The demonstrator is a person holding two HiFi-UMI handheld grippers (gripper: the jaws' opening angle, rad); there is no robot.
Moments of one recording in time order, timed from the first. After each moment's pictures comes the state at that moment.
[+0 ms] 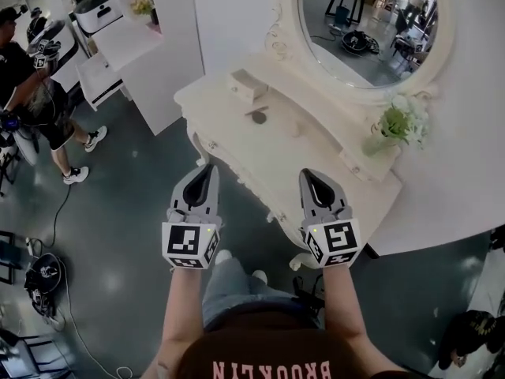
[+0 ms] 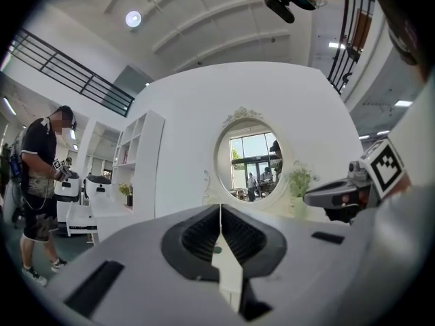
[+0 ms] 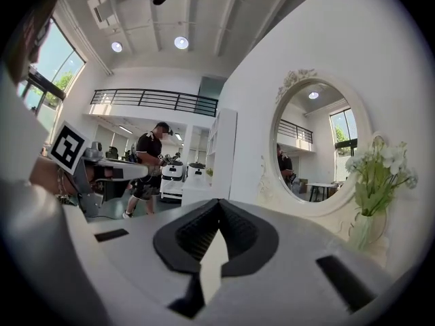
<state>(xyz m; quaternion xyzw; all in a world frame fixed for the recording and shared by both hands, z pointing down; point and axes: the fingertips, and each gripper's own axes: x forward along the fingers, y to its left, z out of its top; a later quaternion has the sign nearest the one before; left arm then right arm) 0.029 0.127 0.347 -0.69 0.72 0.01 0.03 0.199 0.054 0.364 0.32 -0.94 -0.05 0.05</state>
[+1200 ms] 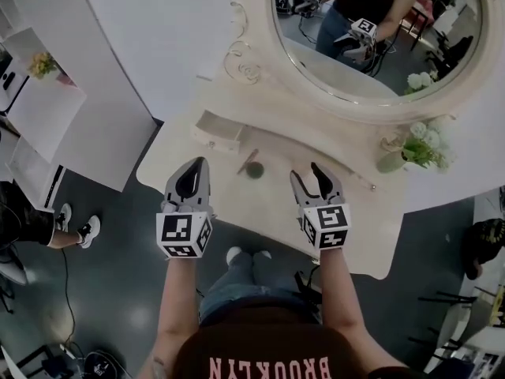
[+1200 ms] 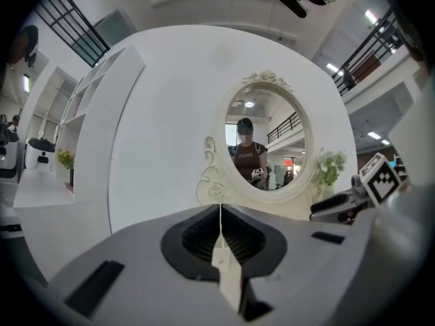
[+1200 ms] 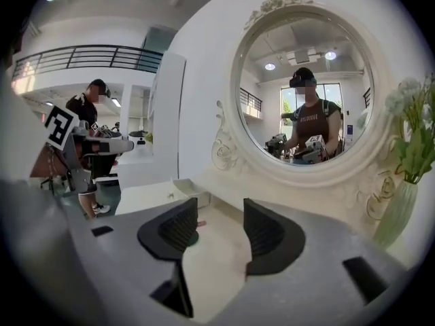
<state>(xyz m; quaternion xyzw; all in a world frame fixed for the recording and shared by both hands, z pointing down) -0.134 -0.186 0.403 -0.81 0.58 -0.02 -0.05 0.093 -0.187 0.459 0.53 -0.83 0.07 0.18</state>
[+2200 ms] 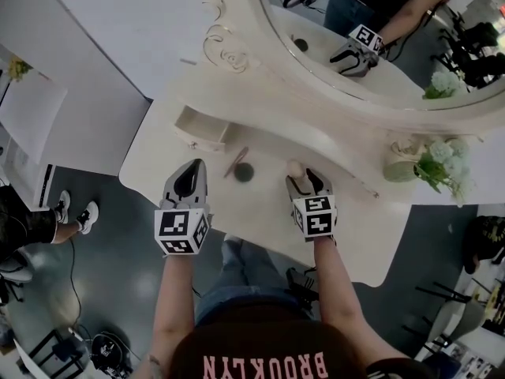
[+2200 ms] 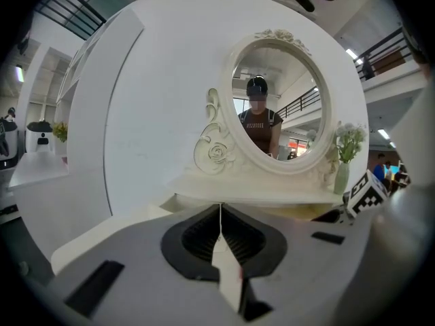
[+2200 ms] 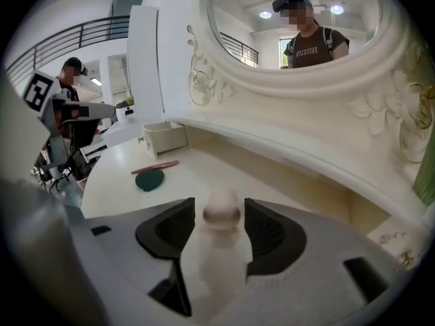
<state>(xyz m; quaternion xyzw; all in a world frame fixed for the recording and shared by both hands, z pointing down) -0.103 -0.244 0.494 -0.80 0.58 -0.10 -0.14 0.141 -0.230 0.614 0.50 -0.78 0.21 0.32</state>
